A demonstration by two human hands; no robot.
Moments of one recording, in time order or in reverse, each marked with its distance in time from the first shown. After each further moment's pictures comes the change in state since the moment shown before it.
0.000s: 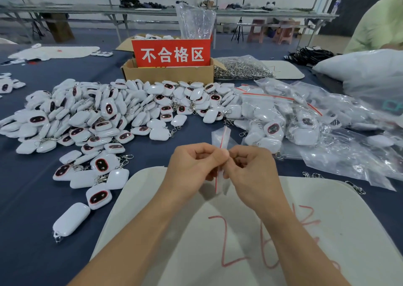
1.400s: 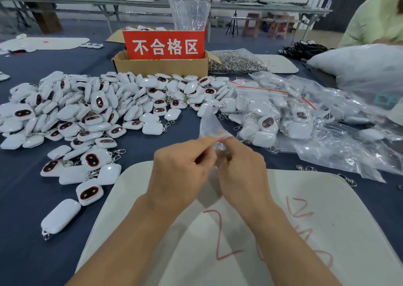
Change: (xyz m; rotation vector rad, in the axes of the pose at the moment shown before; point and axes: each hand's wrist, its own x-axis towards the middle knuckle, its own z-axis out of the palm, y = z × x) left_hand -0.015 0.002 0.004 0.736 0.407 0.757; right_hand -0.007 0.000 0.012 -0.371 0.010 -0.015
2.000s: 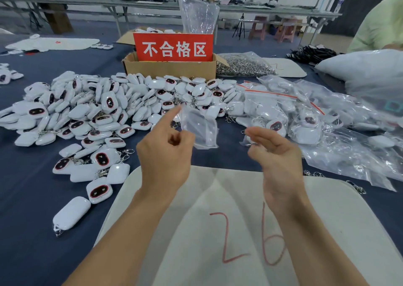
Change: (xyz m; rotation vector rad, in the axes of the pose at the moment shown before) left_hand 0.019 -0.019 -0.015 -0.023 0.103 -0.476; right_hand 0.017 0.019 -0.024 0.751 0.173 0.236
